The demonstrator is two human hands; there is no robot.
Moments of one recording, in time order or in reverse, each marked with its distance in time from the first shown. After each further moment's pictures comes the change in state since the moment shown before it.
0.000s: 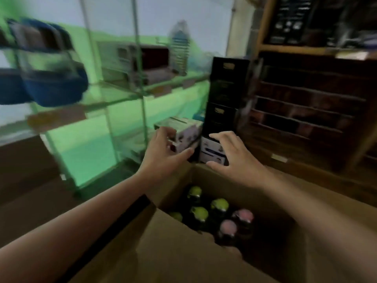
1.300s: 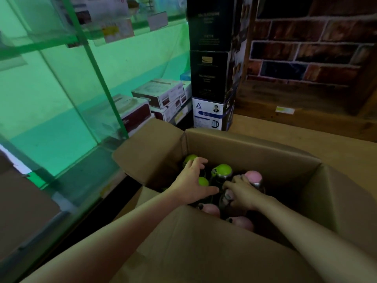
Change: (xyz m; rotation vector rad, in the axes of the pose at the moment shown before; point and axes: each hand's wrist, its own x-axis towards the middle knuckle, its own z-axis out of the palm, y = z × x) left_hand -0.054 -0.093 0.149 0.146 -0.665 -0.165; right_hand -0.083 0.163 0.206 -0.129 -0.608 0.419
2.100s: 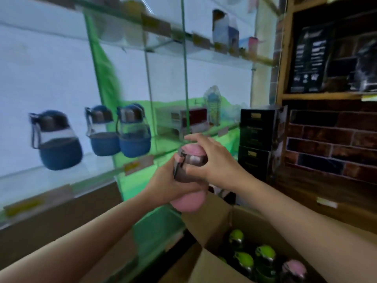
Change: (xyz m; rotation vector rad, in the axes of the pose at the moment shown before) left_hand -0.171 0.074 -0.241 -0.078 0.570 0.229; right_hand -0.169 -0.283 -0.264 0.411 0.751 -0.698
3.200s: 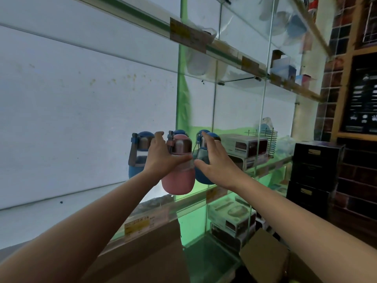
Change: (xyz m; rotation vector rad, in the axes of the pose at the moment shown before) left_hand 0.026 -0.067 -0.219 0.161 0.524 -0.070; right_hand 0.124 -0.121 0.125 -0.074 -0.079 -0.020
